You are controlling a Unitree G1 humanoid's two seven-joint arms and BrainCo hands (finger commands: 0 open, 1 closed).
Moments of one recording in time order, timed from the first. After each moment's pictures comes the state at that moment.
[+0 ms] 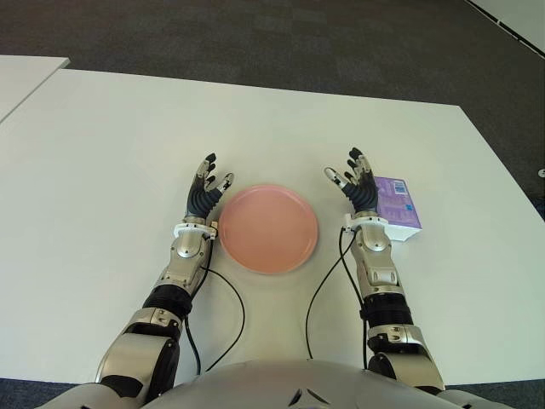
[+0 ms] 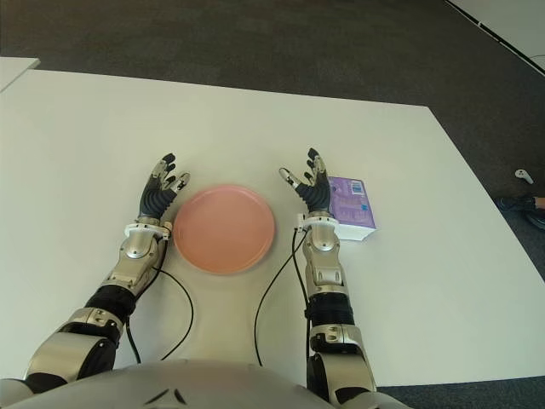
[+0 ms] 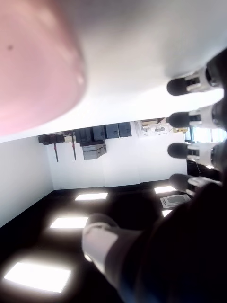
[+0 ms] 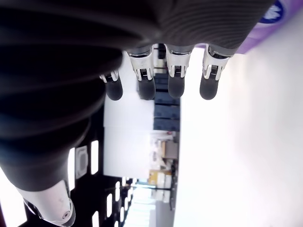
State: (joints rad) left arm -0.29 0.02 -0.01 0.80 0.09 -0.57 0.17; right arm -0.24 -0.11 -0.09 0.25 -0.07 -0.12 -0.11
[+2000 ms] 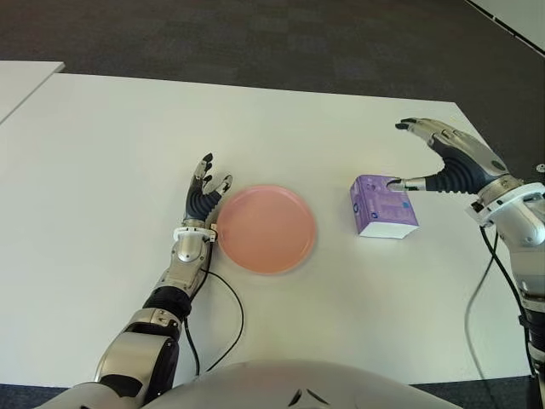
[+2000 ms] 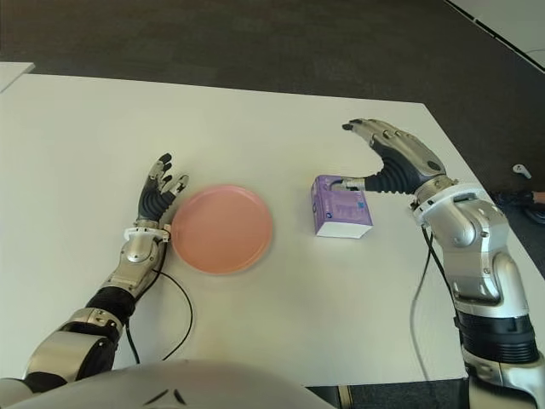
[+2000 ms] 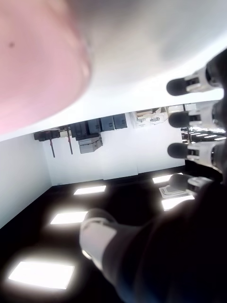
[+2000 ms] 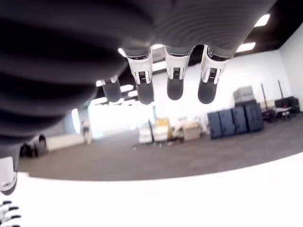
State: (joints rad) left arm -0.30 0.03 -0.01 0.85 0.14 -0.65 0.24; right arm -0.02 -0.92 -0.22 -0.37 -0.41 -0.10 0.46
